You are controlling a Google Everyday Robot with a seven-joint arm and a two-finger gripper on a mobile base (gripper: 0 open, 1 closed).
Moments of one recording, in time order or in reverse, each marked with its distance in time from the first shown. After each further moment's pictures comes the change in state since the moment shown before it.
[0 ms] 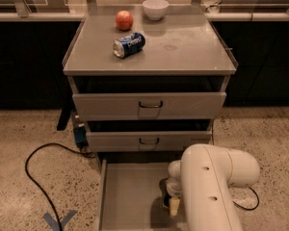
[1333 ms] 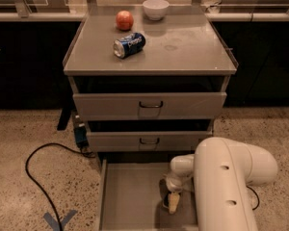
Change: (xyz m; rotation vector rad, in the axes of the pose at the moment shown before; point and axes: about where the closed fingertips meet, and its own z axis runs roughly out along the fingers) arm -0.020 0.001 -0.057 0.060 -0.067 -0.064
